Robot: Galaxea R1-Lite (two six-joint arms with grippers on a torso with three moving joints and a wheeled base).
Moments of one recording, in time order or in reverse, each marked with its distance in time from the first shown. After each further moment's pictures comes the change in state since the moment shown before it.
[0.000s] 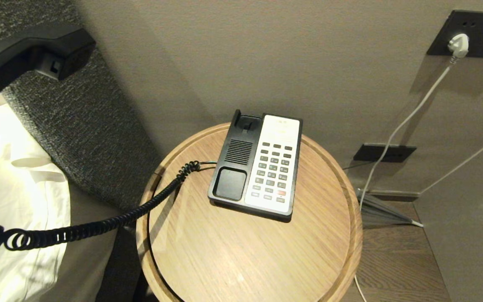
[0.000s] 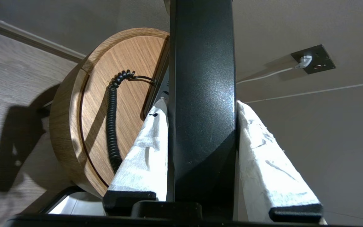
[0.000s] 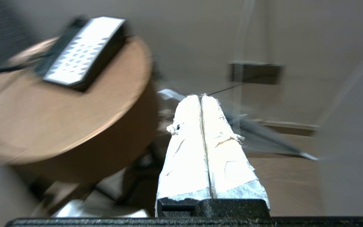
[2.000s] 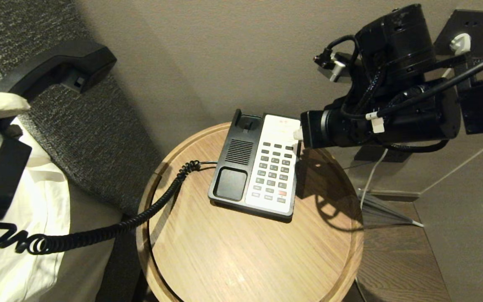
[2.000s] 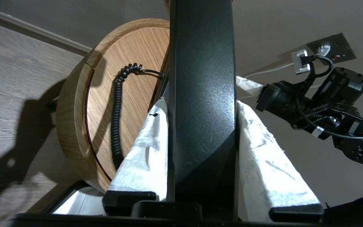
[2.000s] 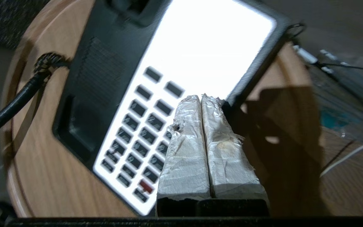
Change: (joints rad) left arm 0.000 0.031 0.030 -0.011 -0.005 0.019; right arm 0.706 1.743 -0.841 -0.240 -0.304 0.195
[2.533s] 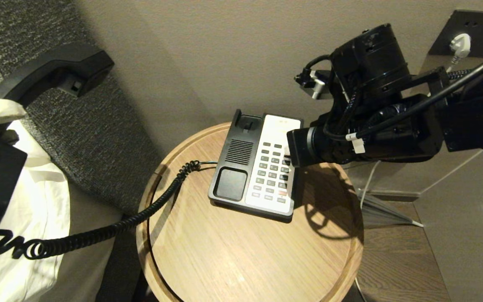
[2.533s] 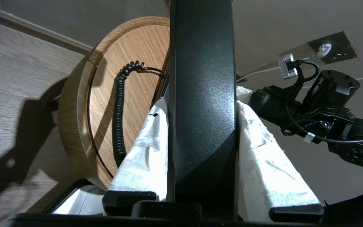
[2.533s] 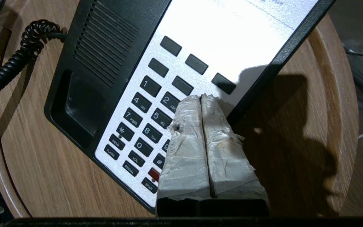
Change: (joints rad) left arm 0.000 -0.015 0.016 0.000 0.000 0.000; right arm 0.053 0.030 0.009 0.035 -0.058 0.000
